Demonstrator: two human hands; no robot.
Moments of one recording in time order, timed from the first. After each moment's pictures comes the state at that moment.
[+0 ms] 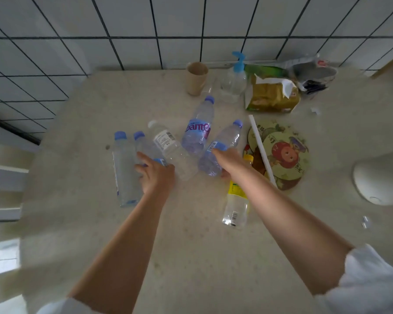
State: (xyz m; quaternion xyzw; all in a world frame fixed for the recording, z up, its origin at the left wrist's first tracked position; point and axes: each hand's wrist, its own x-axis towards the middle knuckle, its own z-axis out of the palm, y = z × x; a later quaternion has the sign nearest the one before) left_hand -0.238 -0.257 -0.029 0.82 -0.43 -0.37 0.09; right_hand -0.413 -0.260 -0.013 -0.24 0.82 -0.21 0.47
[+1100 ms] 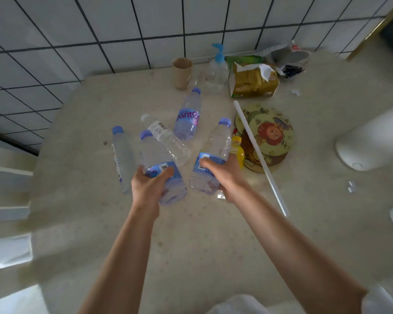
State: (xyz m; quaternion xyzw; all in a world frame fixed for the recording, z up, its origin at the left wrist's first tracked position) left_hand -0.214 -0.174 0.020 0.71 -0.32 -0.52 0.35; right_hand -0.383 -0.149 0.034 -0.15 0.71 -0.46 0.52
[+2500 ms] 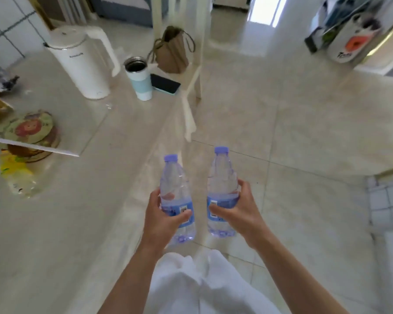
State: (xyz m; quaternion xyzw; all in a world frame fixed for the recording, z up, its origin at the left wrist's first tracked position) left_hand -0.306 0.300 0.036 0.27 -0.70 -0.66 0.00; right_hand -0.355 0.492 0.057 0.09 0.74 -0.64 0.18
